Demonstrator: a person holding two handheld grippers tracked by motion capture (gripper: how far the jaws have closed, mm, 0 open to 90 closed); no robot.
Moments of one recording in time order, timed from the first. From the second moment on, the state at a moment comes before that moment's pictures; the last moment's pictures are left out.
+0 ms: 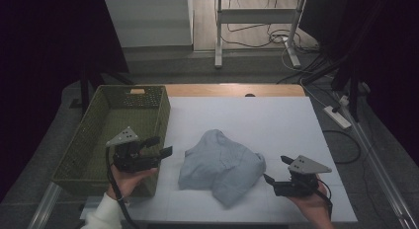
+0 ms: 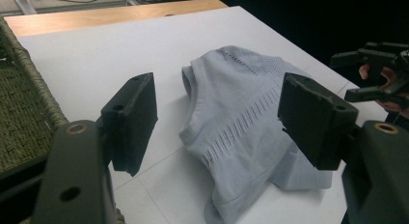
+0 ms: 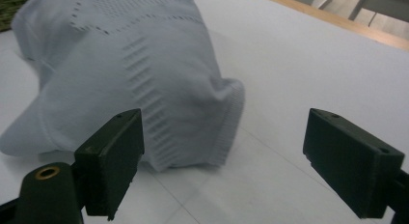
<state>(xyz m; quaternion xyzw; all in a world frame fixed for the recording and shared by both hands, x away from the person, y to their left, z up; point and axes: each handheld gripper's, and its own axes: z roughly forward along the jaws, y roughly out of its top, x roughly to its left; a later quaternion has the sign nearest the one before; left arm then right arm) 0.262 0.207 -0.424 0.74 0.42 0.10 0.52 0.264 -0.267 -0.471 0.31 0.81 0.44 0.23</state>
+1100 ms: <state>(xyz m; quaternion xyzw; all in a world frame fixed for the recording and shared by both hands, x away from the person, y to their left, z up) 0.260 0.203 -0.426 0.74 0.42 0.09 0.52 0.328 -0.236 -0.457 0.33 0.81 0.42 0.23</state>
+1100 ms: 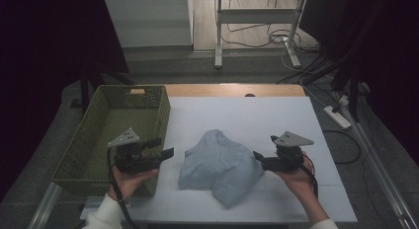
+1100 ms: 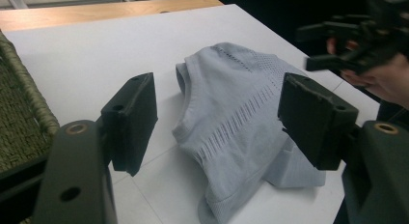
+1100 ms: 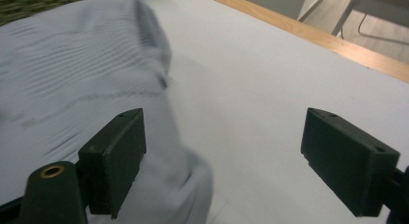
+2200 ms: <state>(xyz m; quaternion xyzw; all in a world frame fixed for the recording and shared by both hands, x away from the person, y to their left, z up) 0.257 0.199 -0.424 0.74 0.41 0.09 0.52 0.344 -0.200 -0.504 0.32 0.89 0.31 0.13</state>
